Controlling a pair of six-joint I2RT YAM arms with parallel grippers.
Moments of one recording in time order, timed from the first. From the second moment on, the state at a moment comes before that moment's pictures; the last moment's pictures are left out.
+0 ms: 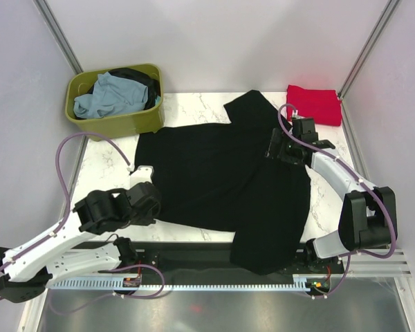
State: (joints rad) left arm -1.04 0.79 1.00 -1.33 -0.42 -0.87; right arm 0.14 1.47 1.02 -0.42 -0.07 0.40
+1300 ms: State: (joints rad) left arm -0.76 1.27 0.81 -0.81 -0.14 -0.79; right arm 0.41 1.36 0.72 -0.39 0.08 0.58
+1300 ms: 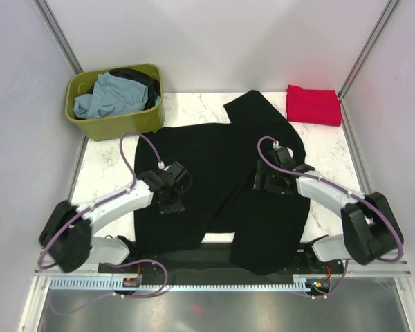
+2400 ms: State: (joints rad) left arm -0.35 1.39 1.03 -0.72 -0.30 -0.61; right arm 0.25 1.80 1.28 -0.47 0.10 0.40
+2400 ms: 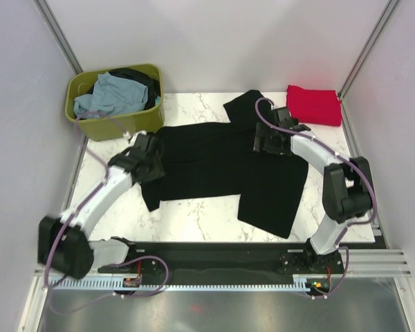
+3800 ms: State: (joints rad) left arm -0.27 0.99 0.46 -0.46 -0.21 -0.82; right arm 0.35 1.34 0.78 -0.46 0.15 0.57
